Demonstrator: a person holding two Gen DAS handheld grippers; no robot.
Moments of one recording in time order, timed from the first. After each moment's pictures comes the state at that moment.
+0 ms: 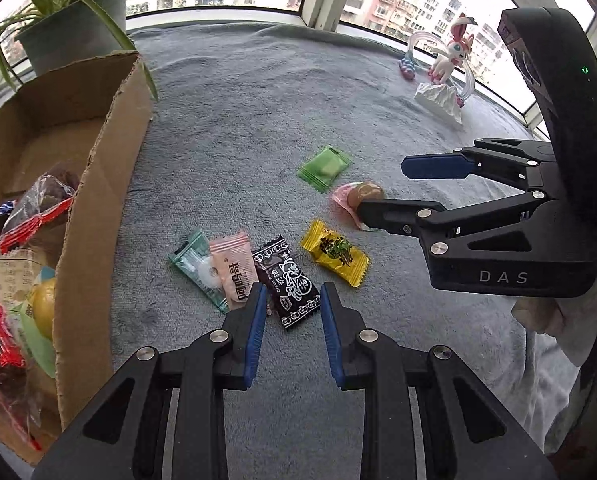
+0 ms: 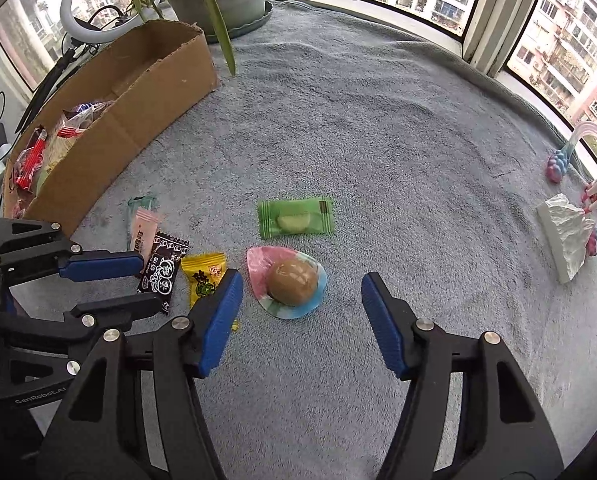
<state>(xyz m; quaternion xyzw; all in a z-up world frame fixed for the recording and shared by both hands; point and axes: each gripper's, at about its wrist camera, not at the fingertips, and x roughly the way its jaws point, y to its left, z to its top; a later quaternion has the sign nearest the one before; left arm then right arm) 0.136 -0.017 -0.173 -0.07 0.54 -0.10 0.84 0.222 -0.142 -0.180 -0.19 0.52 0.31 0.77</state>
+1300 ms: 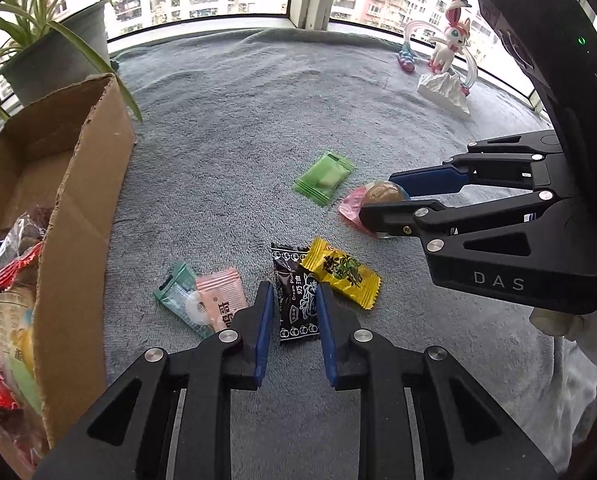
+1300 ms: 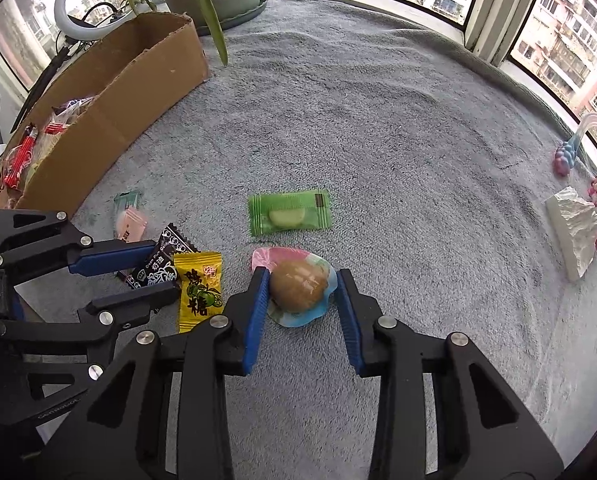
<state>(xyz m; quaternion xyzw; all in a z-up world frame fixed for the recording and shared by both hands) 0.149 -0.032 -0.180 -0.02 0.52 -0.10 0.85 0.227 -0.142 -0.194 -0.19 0.53 0.30 0.77</state>
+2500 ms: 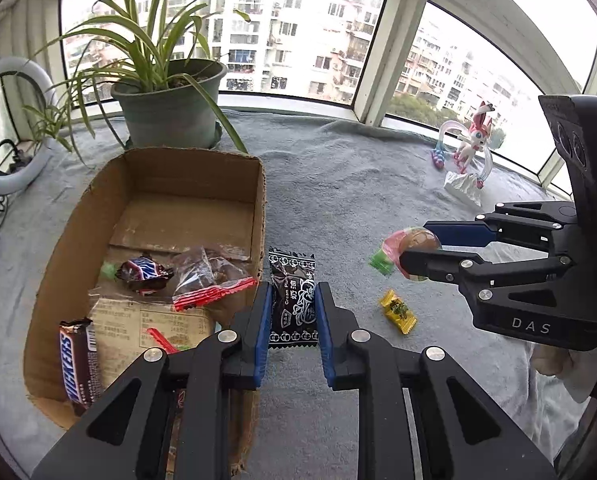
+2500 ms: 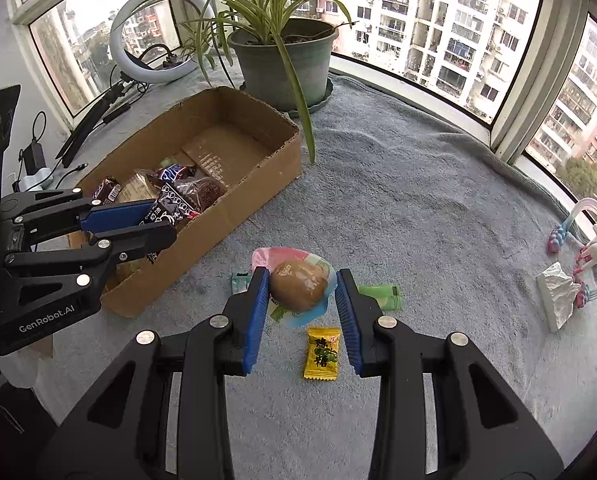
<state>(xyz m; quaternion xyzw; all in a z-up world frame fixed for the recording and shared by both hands) 0.114 0.056 -0.109 -0.08 0.43 -0.03 0.90 0.184 -0.079 -0.108 -0.18 0.45 0.35 0.80</state>
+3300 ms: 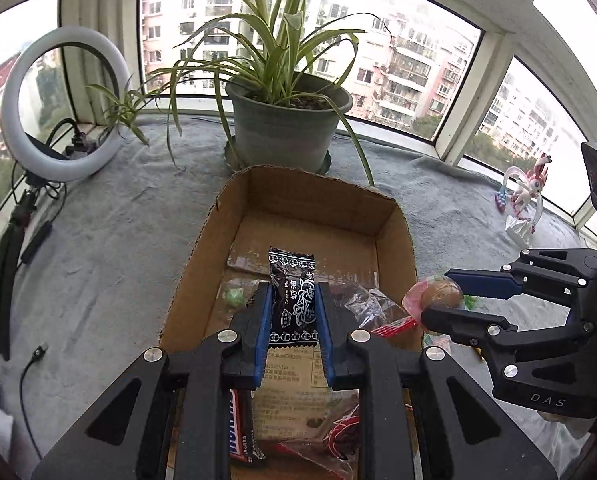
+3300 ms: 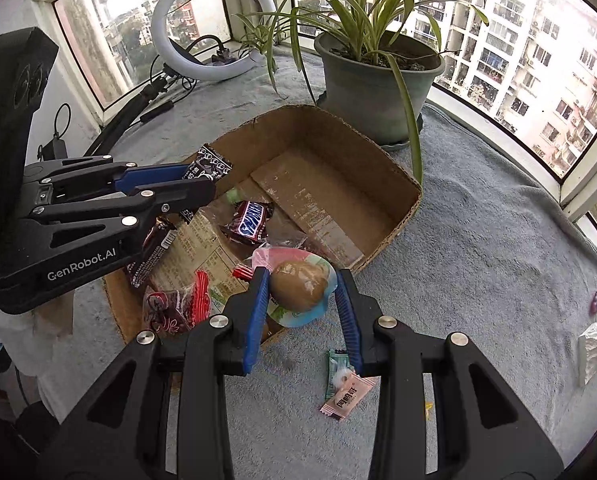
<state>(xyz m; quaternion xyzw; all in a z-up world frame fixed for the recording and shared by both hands) 0.119 0.155 -0.106 -0.11 0.42 0.04 0.90 0.173 0.024 -0.114 -0.20 0.45 0.40 0.77</state>
